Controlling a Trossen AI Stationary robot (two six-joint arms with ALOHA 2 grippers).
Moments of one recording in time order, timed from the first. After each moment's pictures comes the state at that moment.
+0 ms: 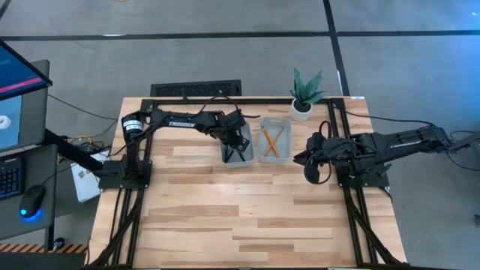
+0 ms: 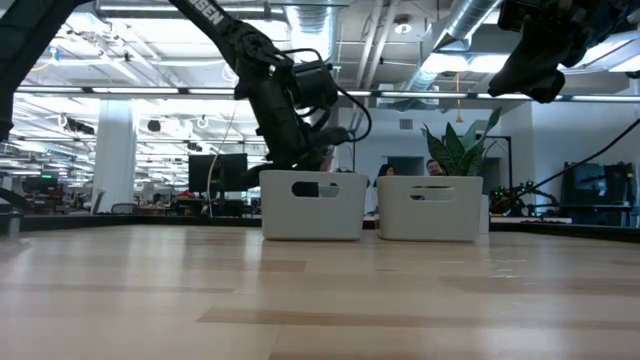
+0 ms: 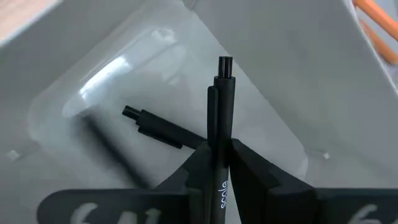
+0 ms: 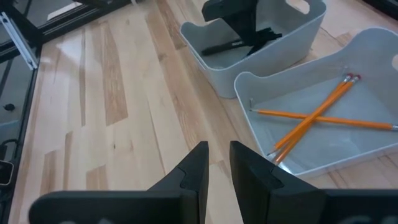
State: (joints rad) left arm 0.33 1.95 1.33 -0.50 0.10 -0.66; right arm 0.14 0.75 0.63 -0.55 0.18 0.44
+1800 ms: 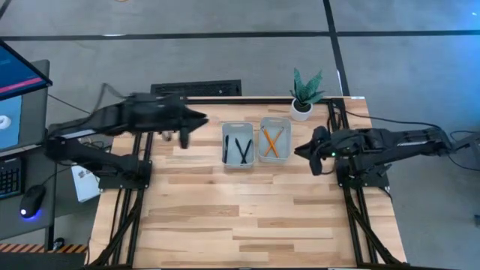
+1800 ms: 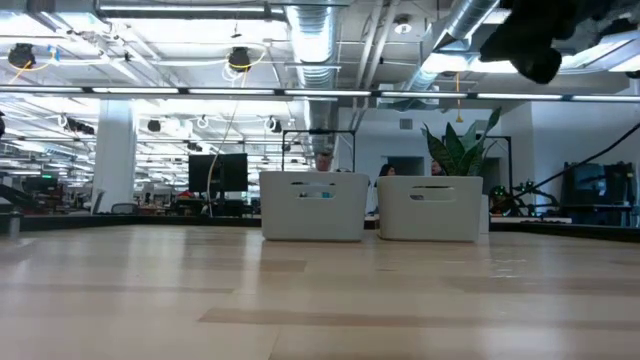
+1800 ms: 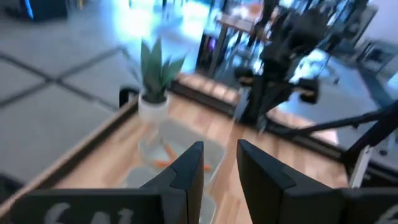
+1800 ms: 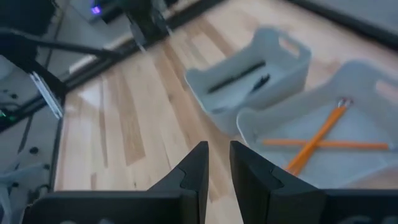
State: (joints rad) left arm 0.12 1.07 1.33 -0.57 -0.16 -0.31; right arm 0.10 0.70 0.70 -0.54 0.19 0.50
